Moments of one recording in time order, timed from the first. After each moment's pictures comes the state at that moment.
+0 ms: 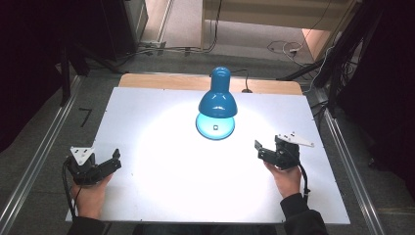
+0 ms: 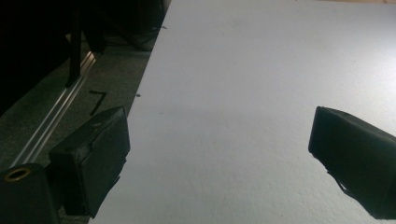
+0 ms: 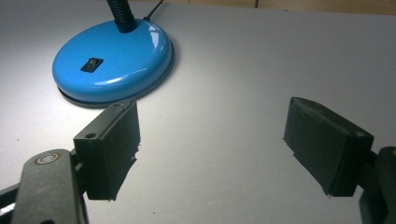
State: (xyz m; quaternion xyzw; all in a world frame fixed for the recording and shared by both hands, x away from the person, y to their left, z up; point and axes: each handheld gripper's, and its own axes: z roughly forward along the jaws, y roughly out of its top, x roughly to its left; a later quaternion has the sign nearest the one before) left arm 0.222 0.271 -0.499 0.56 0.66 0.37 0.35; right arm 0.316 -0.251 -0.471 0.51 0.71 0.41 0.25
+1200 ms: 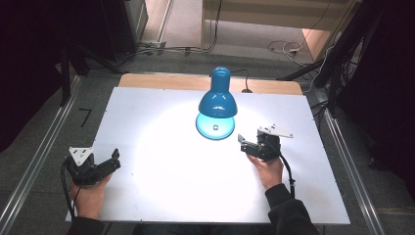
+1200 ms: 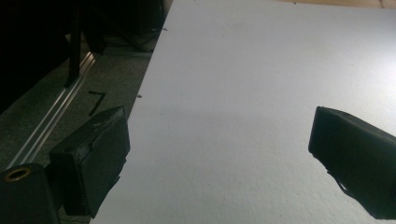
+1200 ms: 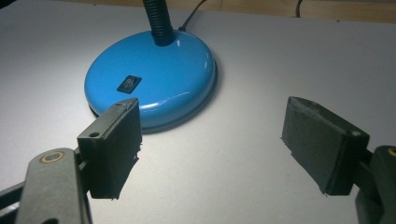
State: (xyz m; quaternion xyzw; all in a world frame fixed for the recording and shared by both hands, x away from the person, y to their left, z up) left arm 0.220 0.271 -0.498 0.55 0.66 0.37 0.35; right arm 0.337 -0.203 -0.473 0.50 0.72 0.42 0.23
